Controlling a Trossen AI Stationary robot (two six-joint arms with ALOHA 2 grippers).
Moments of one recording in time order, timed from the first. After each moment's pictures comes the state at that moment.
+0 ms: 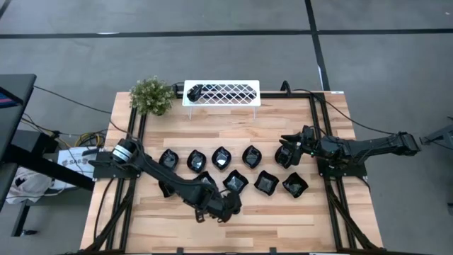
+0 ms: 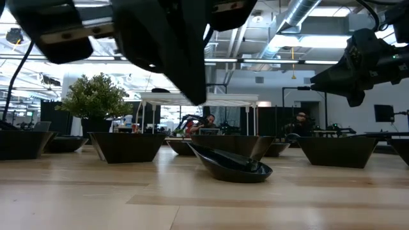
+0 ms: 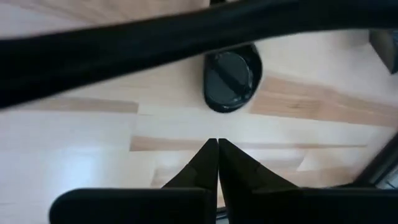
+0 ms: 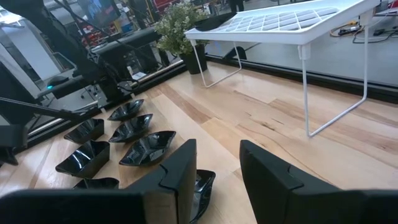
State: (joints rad) left arm -0.51 2.18 1.50 -0.54 -0.13 -2.26; right arm 0.08 0.25 0.01 0.07 0.50 0.41
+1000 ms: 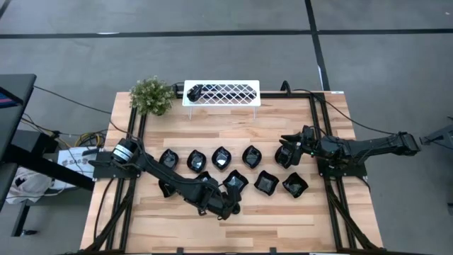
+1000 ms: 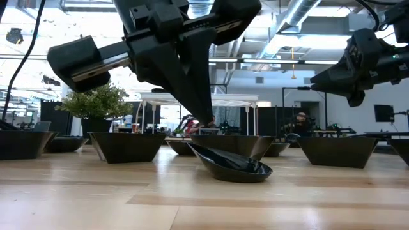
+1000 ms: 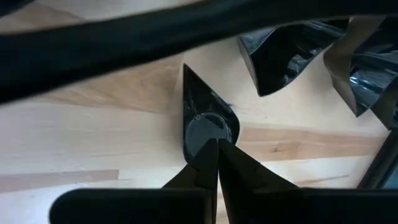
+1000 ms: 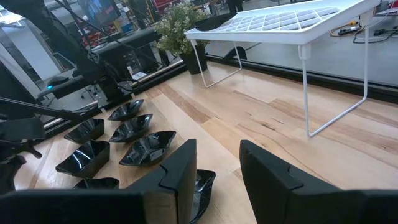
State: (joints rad) left arm -0.50 2.18 1.44 -0.51 -0.28 -2.21; right arm 0.08 0.25 0.01 0.07 0.50 0.41
